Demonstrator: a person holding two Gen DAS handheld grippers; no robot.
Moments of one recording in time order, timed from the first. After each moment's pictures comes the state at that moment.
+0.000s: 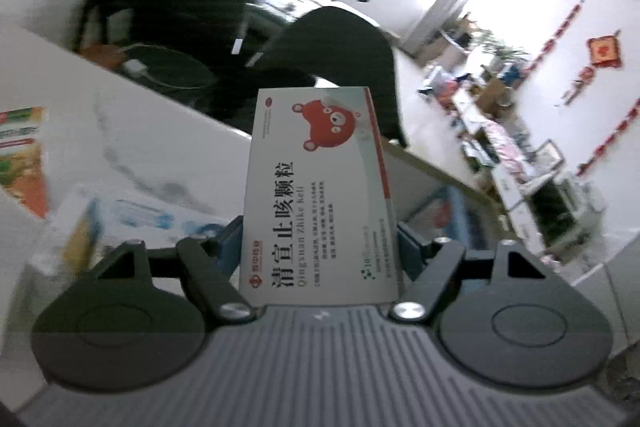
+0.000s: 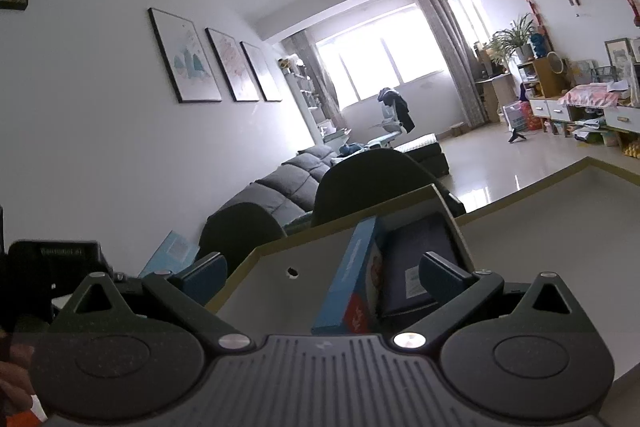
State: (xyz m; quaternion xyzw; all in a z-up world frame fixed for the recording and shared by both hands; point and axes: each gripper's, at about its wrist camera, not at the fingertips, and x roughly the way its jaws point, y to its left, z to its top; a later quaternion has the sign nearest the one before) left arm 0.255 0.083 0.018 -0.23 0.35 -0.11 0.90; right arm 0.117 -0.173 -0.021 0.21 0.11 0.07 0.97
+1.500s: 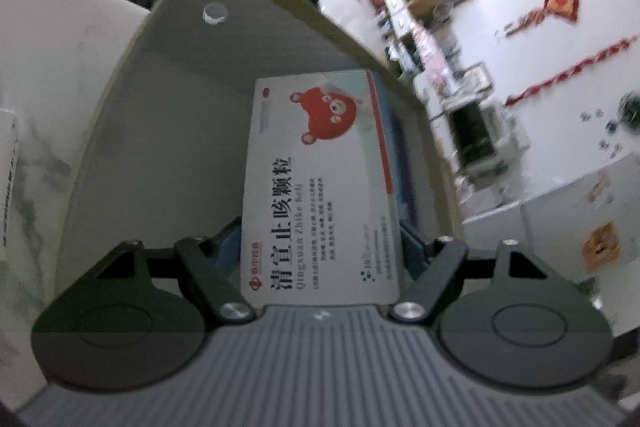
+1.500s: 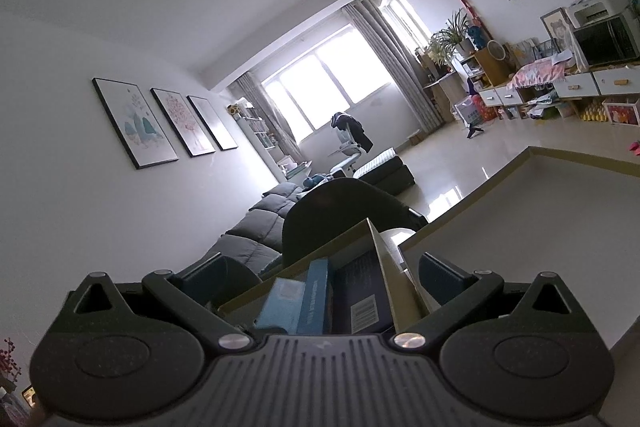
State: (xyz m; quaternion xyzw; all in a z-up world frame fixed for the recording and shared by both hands) left arm 0.321 -0.008 -0.056 -0.28 0.49 -0.24 0.79; right arm 0.117 -0.218 -0.025 0.31 0.08 0.01 0.95
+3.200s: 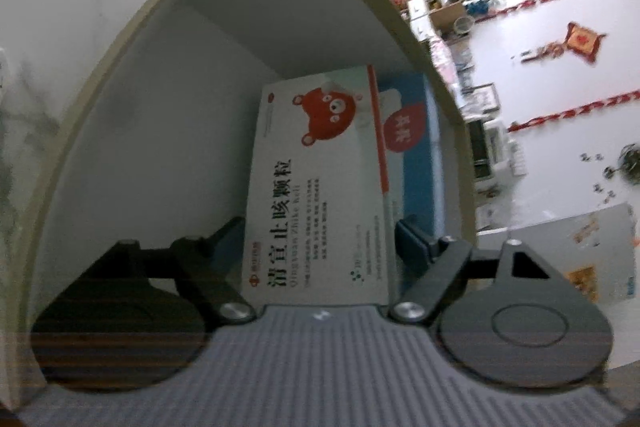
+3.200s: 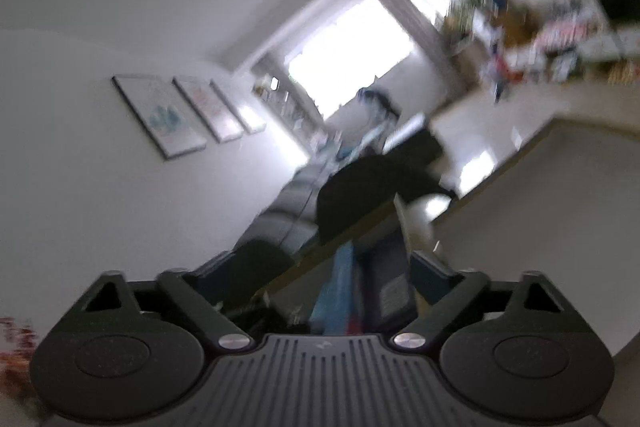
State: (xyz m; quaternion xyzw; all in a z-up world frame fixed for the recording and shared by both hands) left arm 0.321 0.018 -0.090 -0.38 0.50 -0.23 0.74; right arm 0.126 -0.243 -0.020 0.35 0.12 0.09 0.92
